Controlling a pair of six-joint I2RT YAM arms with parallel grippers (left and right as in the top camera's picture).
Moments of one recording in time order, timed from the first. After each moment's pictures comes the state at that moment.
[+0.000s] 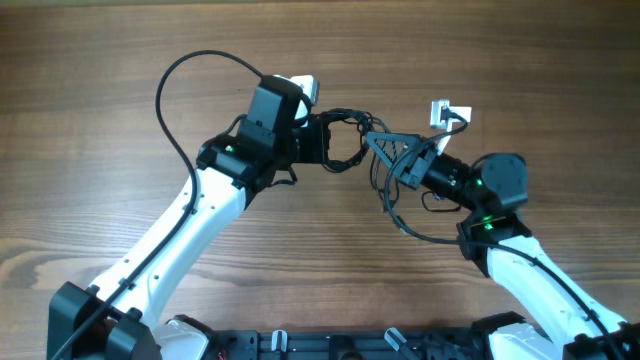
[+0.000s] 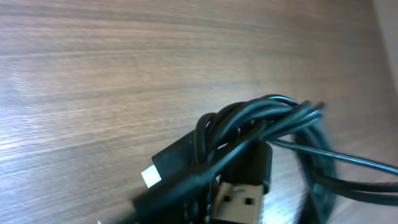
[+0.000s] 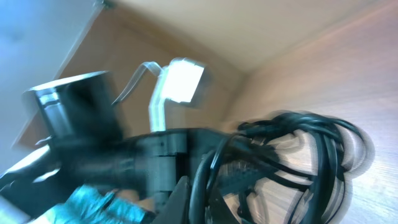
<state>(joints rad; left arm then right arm) -0.49 1.49 1.15 -0.48 0.20 -0.47 0.25 1.26 0.46 0.83 -0.77 1.06</state>
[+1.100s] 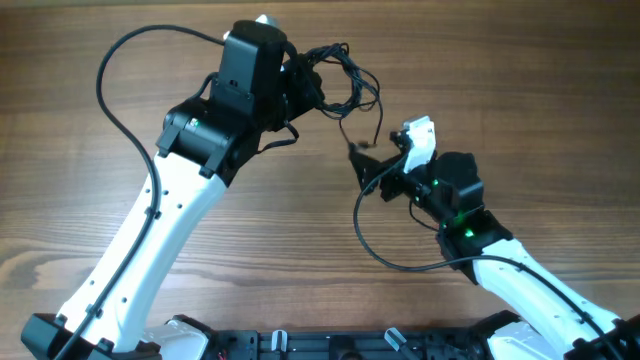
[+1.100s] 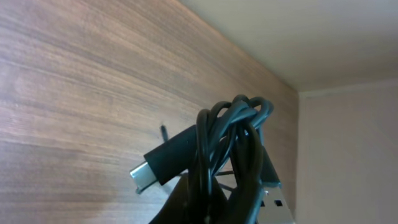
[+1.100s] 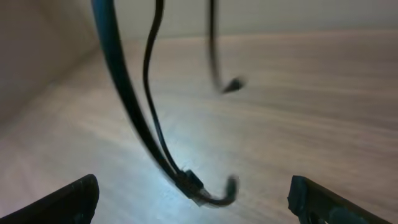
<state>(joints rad) -0.47 1.49 1.53 -0.70 0.12 -0.92 0.42 1.26 0.46 0.47 -0.19 0.26</state>
